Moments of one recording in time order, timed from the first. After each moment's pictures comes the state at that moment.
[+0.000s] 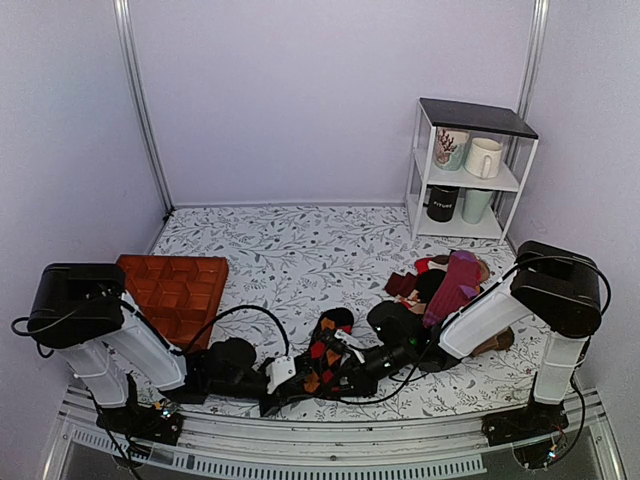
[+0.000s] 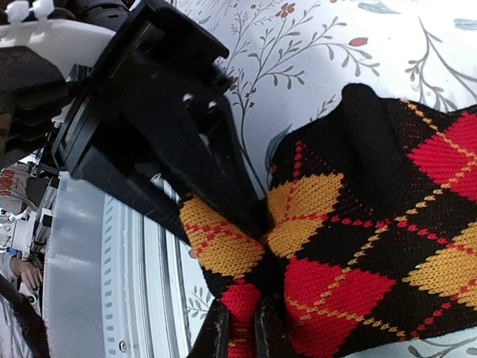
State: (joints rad) left arm -1.23 1.72 0.31 0.89 0.12 0.06; right arm 1.07 1.89 0.69 0.48 -0.64 0.34
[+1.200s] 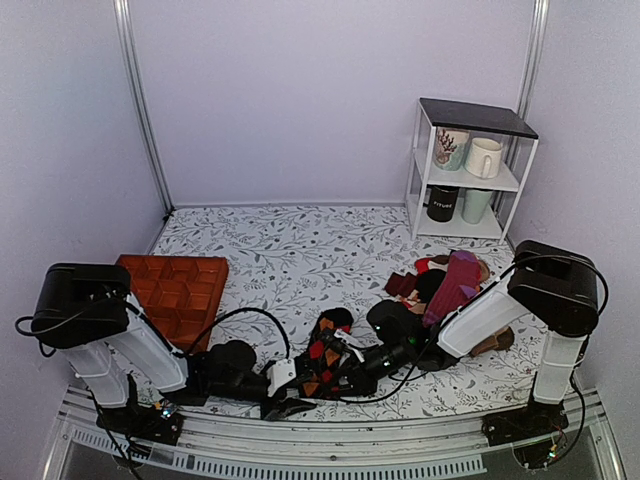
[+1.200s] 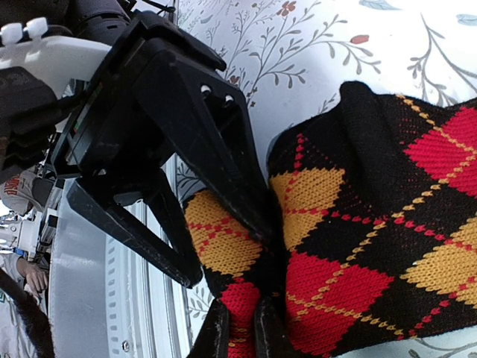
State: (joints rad) left arm -1.24 1.74 0.30 0.93 0.15 0.05; right arm 1.06 1.90 0.70 0.48 -0.66 0.35
